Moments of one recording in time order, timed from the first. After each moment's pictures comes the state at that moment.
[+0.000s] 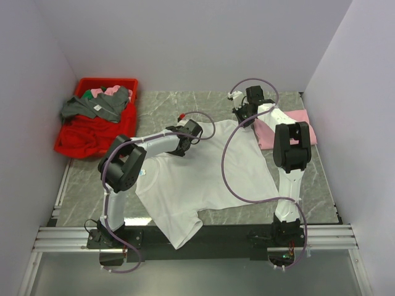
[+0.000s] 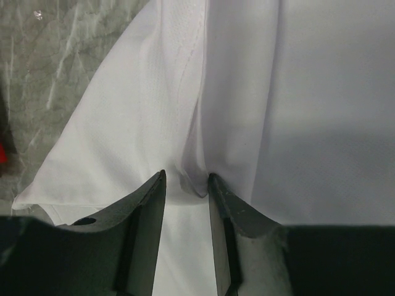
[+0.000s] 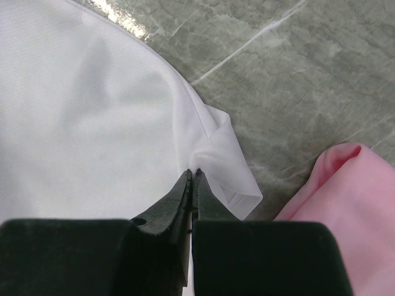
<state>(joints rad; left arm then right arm) -0.68 2.02 1.40 -0.59 -0.57 -0.41 0.14 2.17 1.70 -0.52 -0.23 -0.50</state>
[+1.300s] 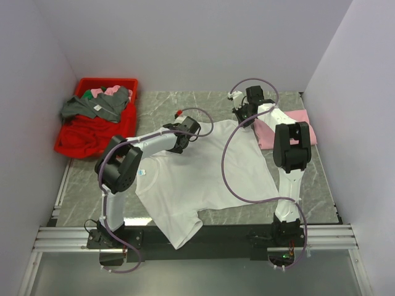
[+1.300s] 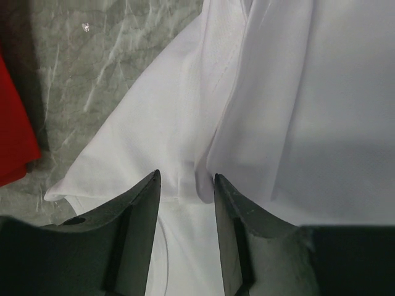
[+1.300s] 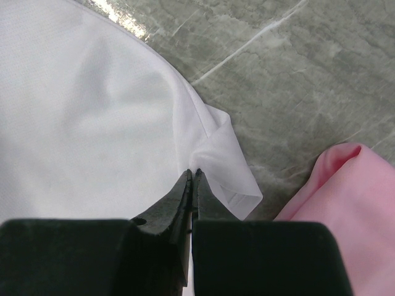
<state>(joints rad) -0.66 2.00 1.41 -0.61 -0.63 -0.41 0.14 2.17 1.70 -0.53 -0.23 -0.50</state>
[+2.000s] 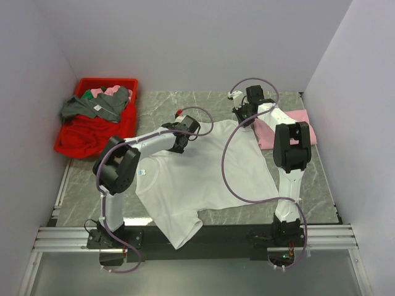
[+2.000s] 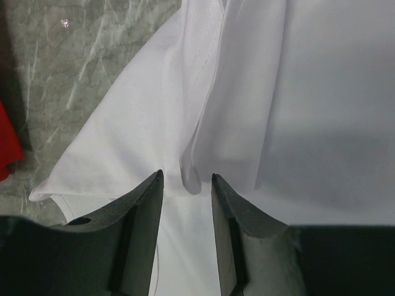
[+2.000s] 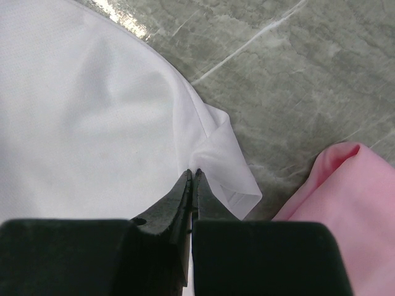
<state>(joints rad) -0.66 1.96 1.41 -0.61 -0.56 -0.42 0.14 2.17 1.71 -0.54 -0.23 -0.50</state>
